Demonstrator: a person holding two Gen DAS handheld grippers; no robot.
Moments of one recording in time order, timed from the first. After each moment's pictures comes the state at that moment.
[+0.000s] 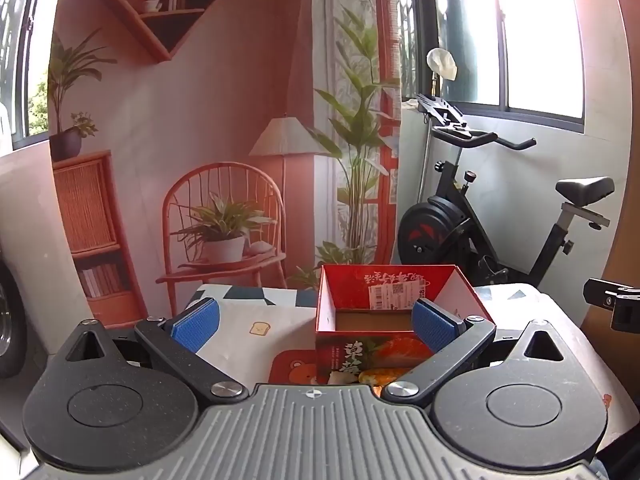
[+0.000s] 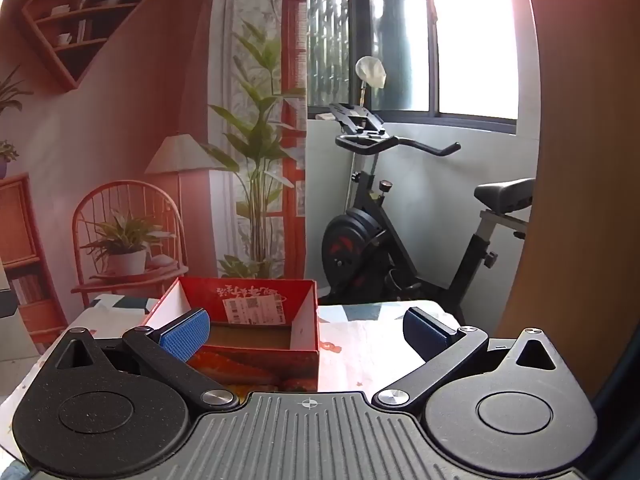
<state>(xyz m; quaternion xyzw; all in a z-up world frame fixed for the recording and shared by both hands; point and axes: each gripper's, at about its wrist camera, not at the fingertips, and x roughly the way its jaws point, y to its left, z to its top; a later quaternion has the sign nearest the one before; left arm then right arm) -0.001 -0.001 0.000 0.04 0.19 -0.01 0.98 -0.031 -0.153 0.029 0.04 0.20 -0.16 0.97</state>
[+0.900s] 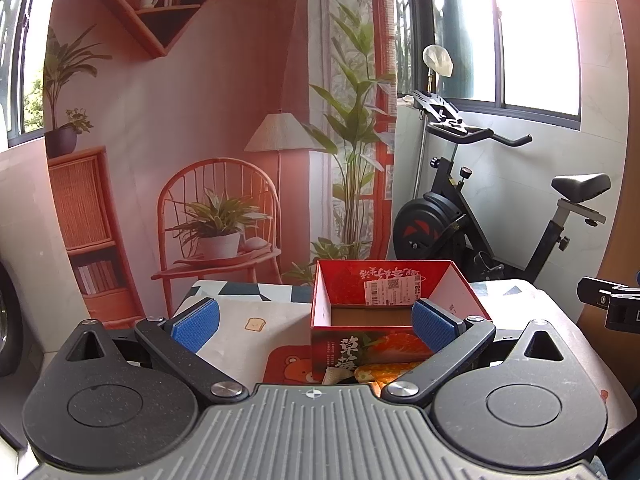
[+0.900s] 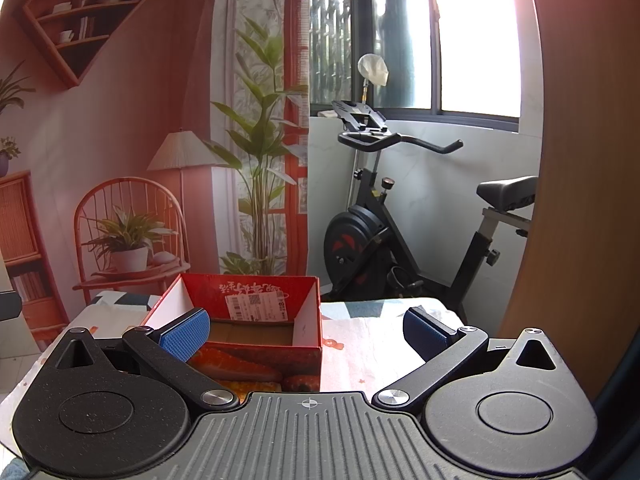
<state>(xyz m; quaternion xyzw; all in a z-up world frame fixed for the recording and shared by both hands) 0.004 0.004 0.000 0.03 0.20 -0.02 0.98 -0.031 -0.154 0.028 0.04 0.20 -0.16 0.97</state>
